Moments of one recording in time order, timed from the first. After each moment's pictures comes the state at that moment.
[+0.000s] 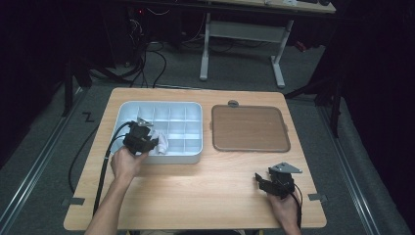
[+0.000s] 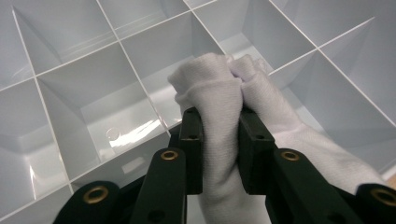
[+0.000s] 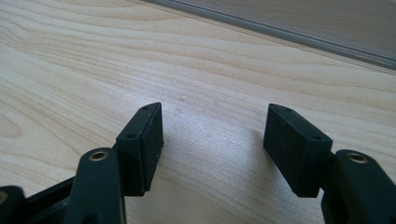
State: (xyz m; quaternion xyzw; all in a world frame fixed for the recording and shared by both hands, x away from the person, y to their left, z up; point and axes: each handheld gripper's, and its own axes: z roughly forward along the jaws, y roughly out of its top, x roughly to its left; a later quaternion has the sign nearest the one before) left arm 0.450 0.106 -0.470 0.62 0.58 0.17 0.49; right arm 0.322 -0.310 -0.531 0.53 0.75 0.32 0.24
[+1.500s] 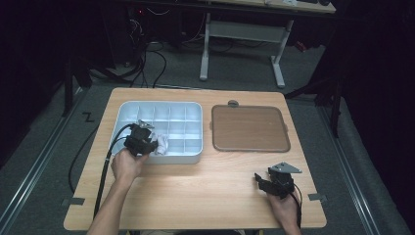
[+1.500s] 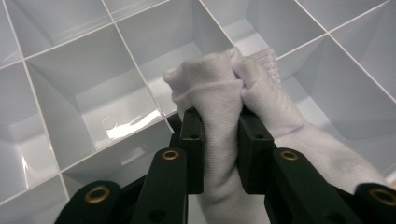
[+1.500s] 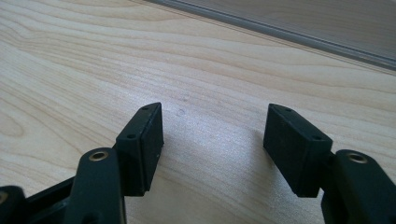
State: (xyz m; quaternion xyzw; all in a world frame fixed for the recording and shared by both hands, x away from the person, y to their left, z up) left arm 0.449 0.106 -0.478 0.62 0.59 0.17 0.48; right arm 0.323 -0.309 -0.531 0.53 0.75 0.32 0.24
